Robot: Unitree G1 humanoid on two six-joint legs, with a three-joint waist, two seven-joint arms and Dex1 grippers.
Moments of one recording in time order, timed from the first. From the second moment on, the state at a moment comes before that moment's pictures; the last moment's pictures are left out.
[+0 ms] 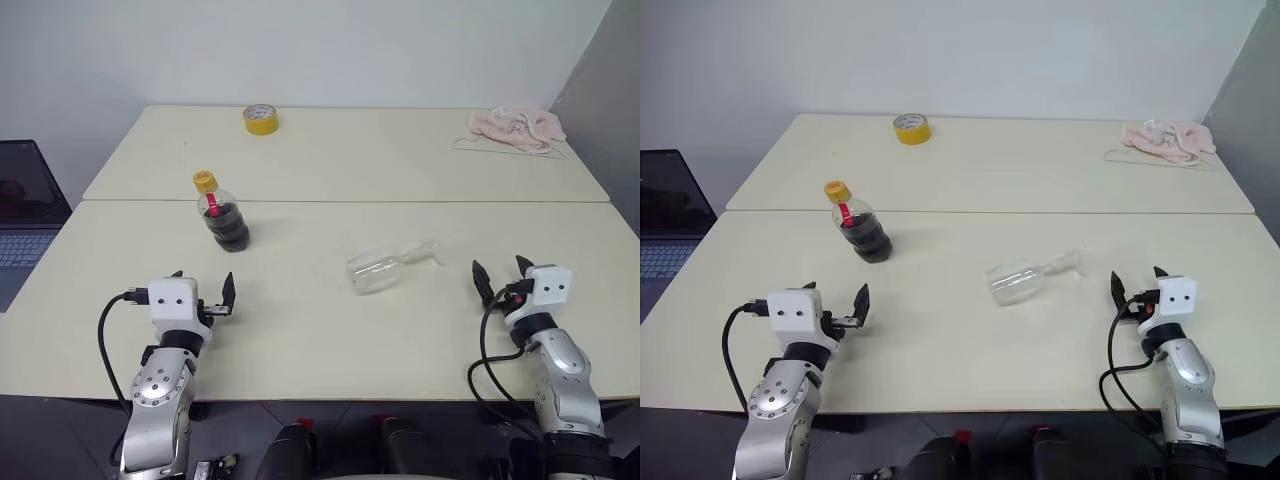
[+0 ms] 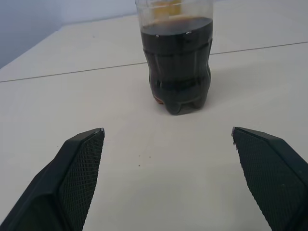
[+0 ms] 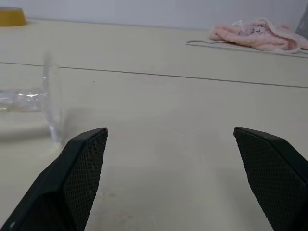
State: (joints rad) left arm 0.12 0.23 0.23 -0.28 -0.09 0.19 -0.14; right arm -0.04 -0.30 -0.25 0.07 0.23 -0.07 0.33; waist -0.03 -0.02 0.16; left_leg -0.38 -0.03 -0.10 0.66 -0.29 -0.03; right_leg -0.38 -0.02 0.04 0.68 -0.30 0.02
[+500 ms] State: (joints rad) left arm 0.08 0.25 0.23 -0.26 -0.16 0.15 -0.23; right arm 0.10 -0.37 -0.17 -0.23 0.30 0.01 0.47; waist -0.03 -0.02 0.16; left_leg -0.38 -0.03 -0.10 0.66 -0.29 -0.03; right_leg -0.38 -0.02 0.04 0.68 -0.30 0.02
